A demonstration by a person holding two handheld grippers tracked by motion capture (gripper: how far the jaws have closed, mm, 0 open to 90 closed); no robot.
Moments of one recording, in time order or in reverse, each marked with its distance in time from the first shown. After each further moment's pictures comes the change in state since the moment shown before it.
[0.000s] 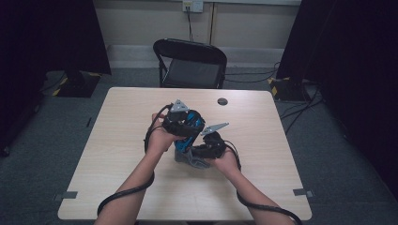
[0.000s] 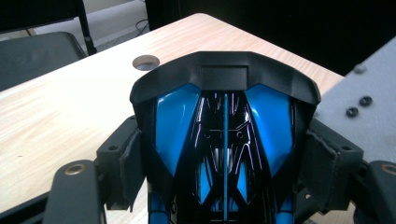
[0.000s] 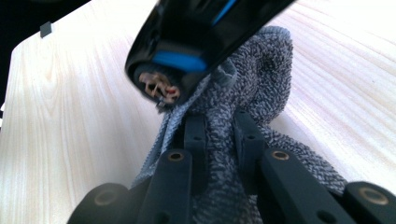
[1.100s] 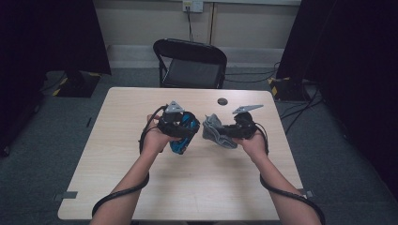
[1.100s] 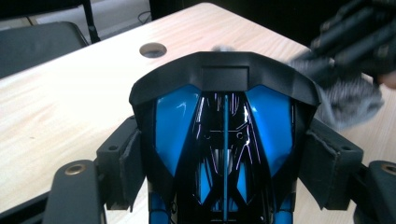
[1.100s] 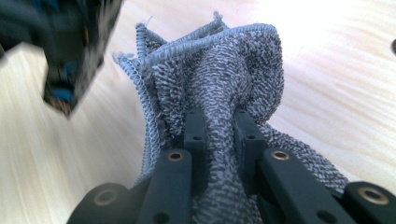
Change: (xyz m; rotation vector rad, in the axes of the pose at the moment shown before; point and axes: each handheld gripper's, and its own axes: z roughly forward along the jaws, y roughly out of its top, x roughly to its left) left arm 0.008 -0.014 -0.005 0.035 0.000 -0.011; right arm -0.059 0.014 -0.093 -0.083 -0.186 0.102
